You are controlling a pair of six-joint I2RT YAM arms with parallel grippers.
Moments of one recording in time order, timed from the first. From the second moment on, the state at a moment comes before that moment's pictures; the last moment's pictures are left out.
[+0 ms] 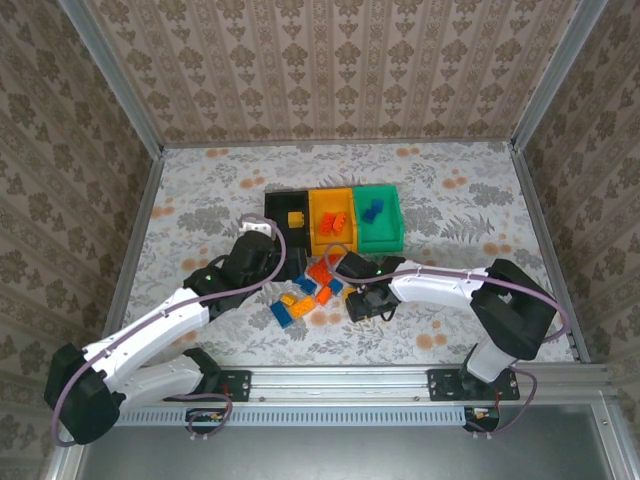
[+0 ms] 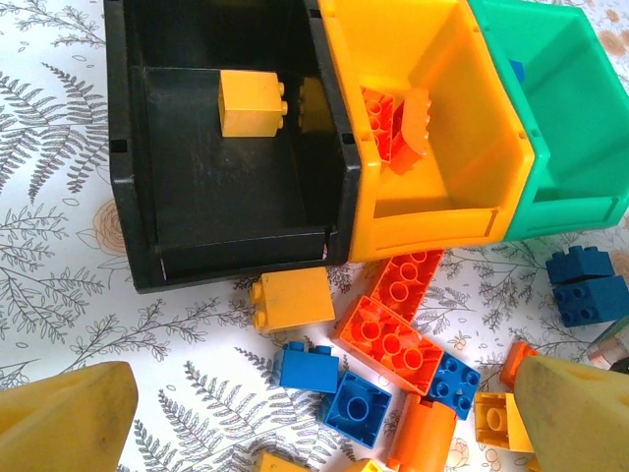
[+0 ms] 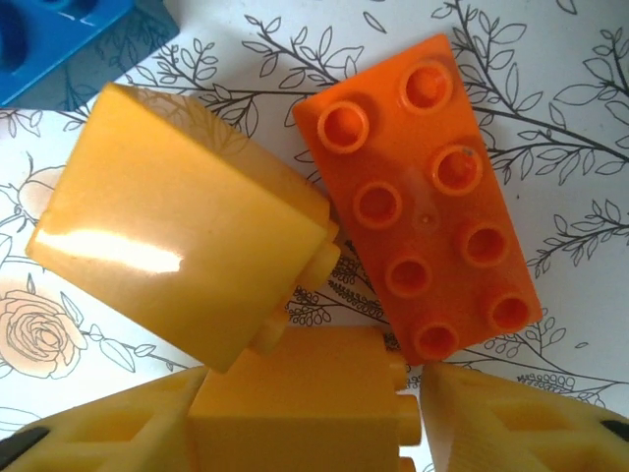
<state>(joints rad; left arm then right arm) -0.78 1.01 0.71 -0.40 -0.21 -0.59 0.88 1.61 0.90 -0.67 0.08 0.56</state>
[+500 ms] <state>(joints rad) -0.74 0.97 0.64 -0.42 -0.21 -0.60 0.88 1.49 1.10 -0.77 0.06 0.51</state>
